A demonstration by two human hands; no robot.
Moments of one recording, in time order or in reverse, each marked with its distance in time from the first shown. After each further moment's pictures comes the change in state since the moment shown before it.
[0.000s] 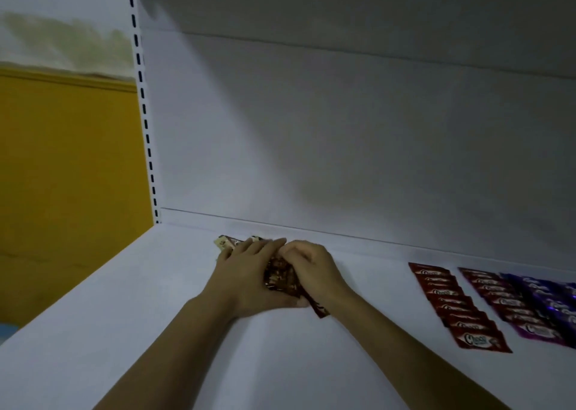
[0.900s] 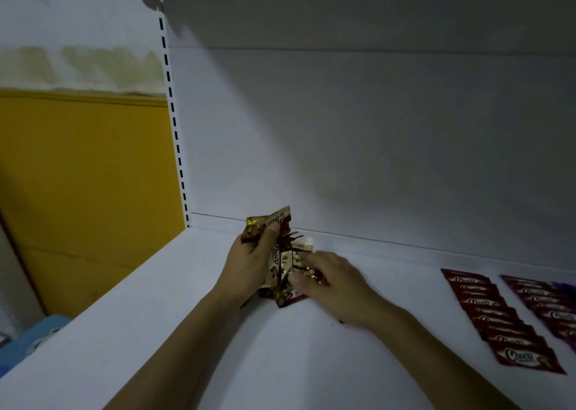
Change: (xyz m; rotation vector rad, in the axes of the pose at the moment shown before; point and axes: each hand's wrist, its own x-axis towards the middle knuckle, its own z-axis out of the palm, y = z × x) left_hand -0.003 0.012 -0.026 -0.911 0.423 -0.210; right_hand -0.011 0.010 -0.016 -0.542 -0.235 -0.081
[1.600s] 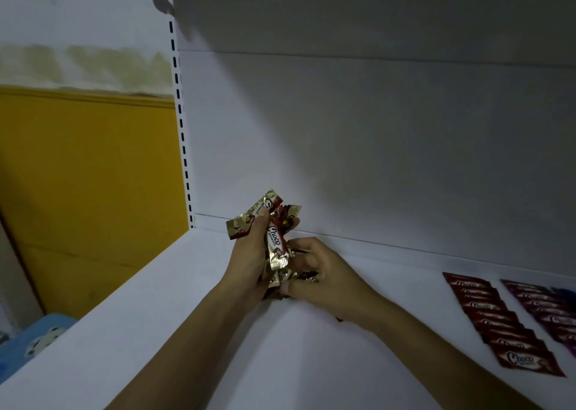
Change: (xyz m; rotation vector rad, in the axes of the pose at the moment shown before) left_hand 0.003 0.019 0.001 -0.679 -0.082 -0.294; right_hand -0.002 -0.042 -0.008 0.665 -0.051 -0.056
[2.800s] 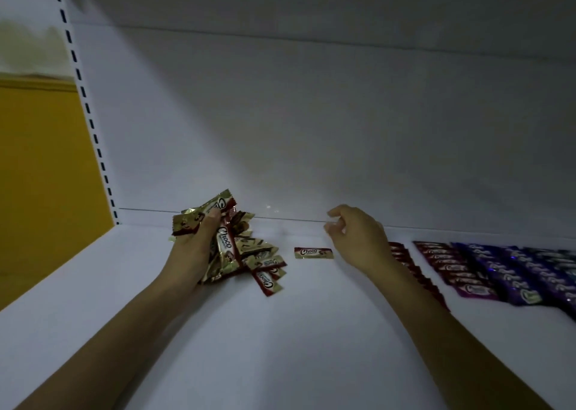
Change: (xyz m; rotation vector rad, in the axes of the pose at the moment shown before) left_hand -0.007 -0.024 0.004 0.328 -0.014 0.073; right_hand -0.042 0.020 -0.115 -0.781 0.531 0.239
